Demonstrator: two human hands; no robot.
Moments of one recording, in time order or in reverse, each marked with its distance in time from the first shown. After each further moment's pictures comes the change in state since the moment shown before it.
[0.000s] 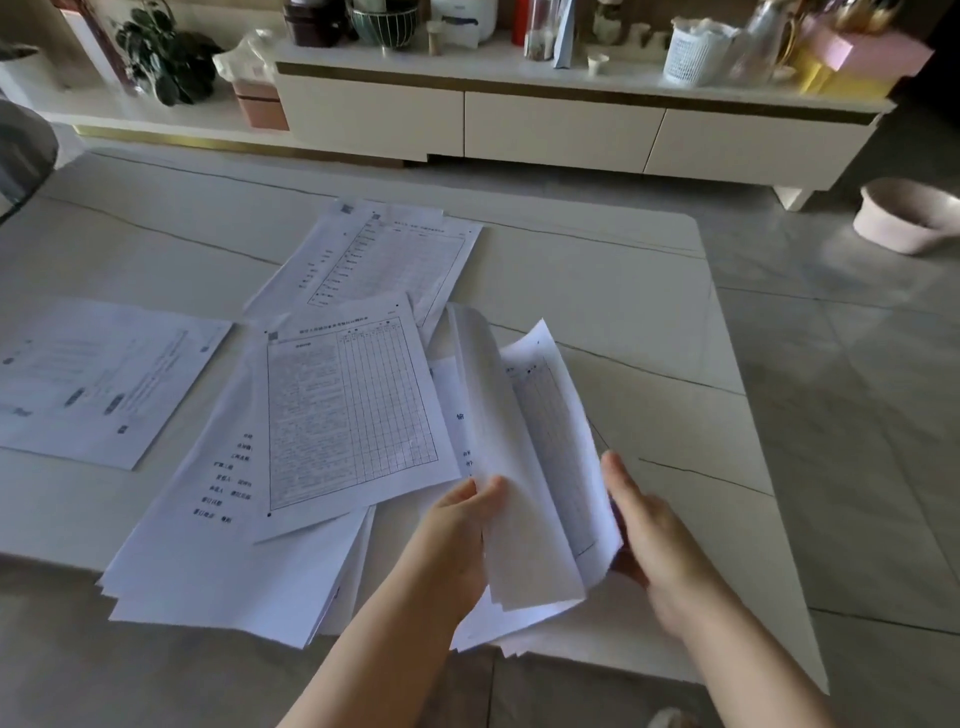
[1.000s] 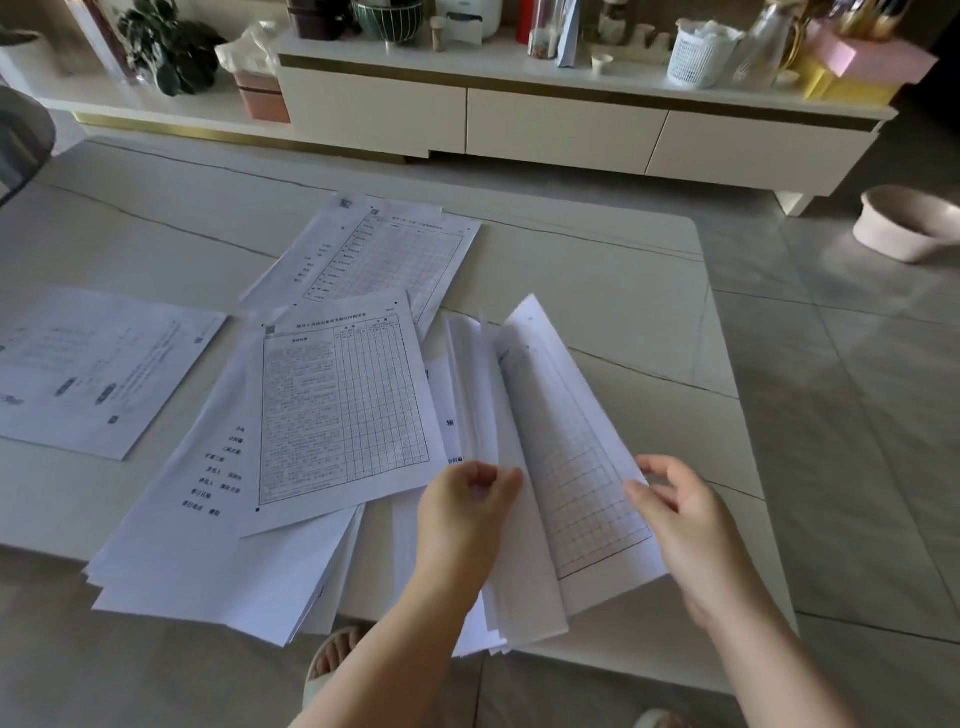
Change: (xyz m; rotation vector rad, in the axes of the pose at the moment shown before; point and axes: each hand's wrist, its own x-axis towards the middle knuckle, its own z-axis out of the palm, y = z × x) left_hand -0.001 -0.005 0.017 0.563 0.306 0.435; right_hand 0.002 0.001 -0.032 -0.192 0.247 -0.282
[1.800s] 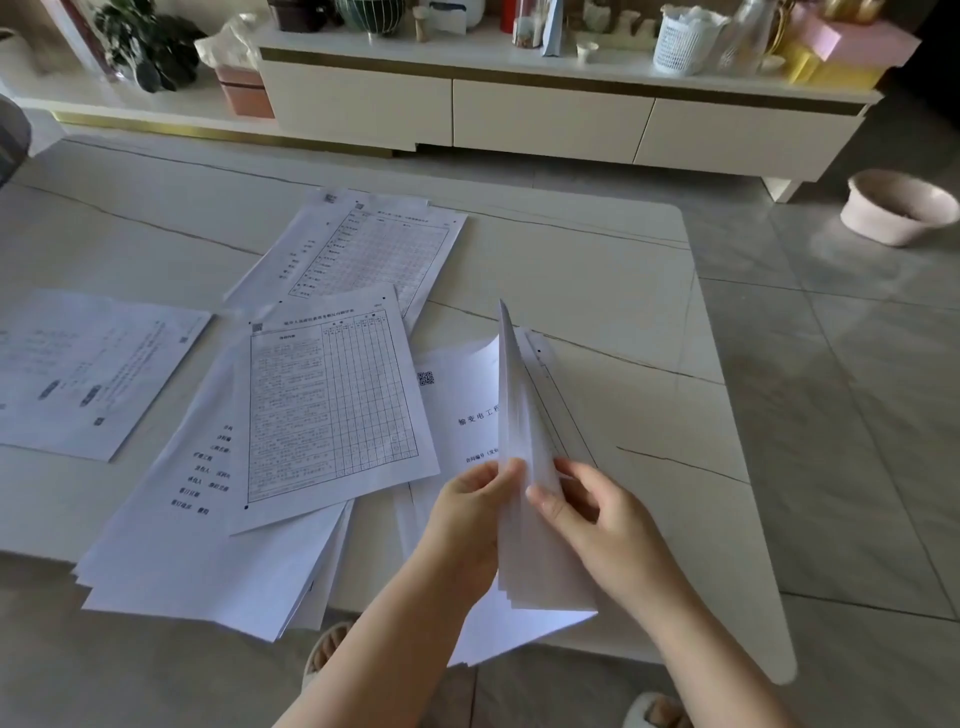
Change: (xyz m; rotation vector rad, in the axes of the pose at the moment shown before) left_hand -0.001 -0.001 0.011 -0.529 -0.324 -0.336; right_hand -0.018 -0.005 0.028 -0.080 -0.239 -0.060
